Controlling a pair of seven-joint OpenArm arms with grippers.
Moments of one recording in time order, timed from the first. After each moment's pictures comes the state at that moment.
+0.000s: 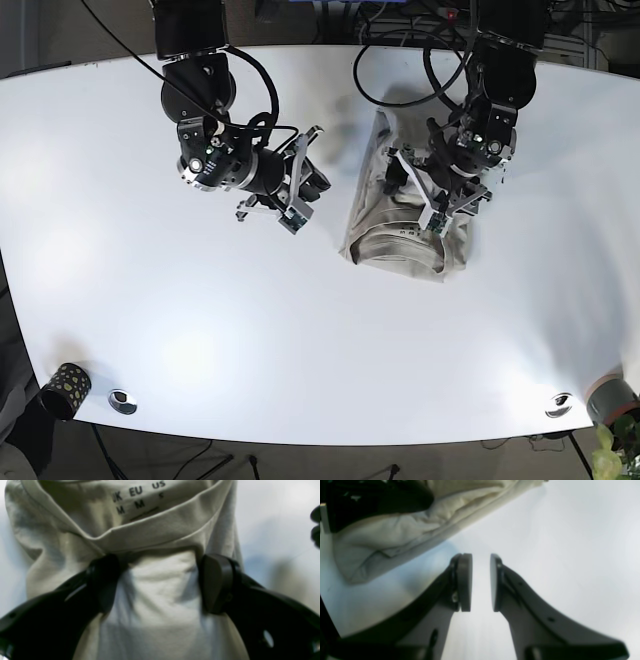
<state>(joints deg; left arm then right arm) 3.9 -10.9 11.4 89.8 -12.3 -8.2 39.7 0.5 4.3 -6.8 92.5 13.9 39.7 -50.1</state>
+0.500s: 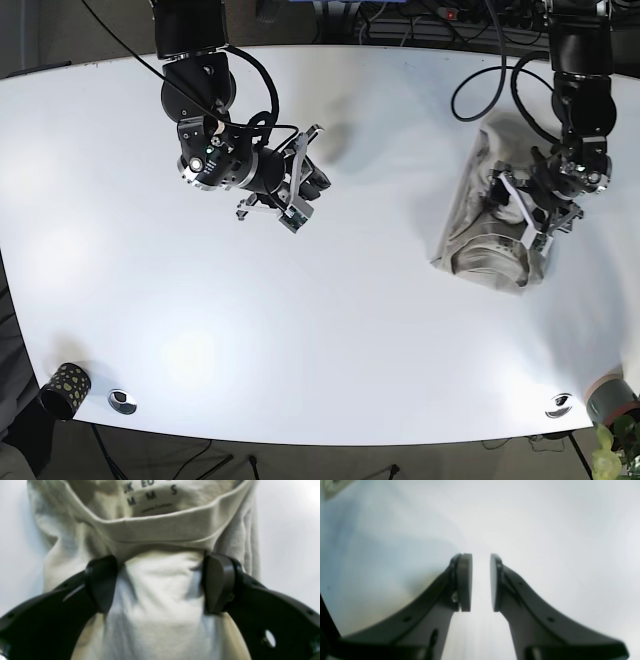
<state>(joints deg) 0.3 -25.2 -4.3 76.0 -16.8 -25.1 37.6 0.4 4.3 -6.8 92.5 13.9 39.7 -50.2</state>
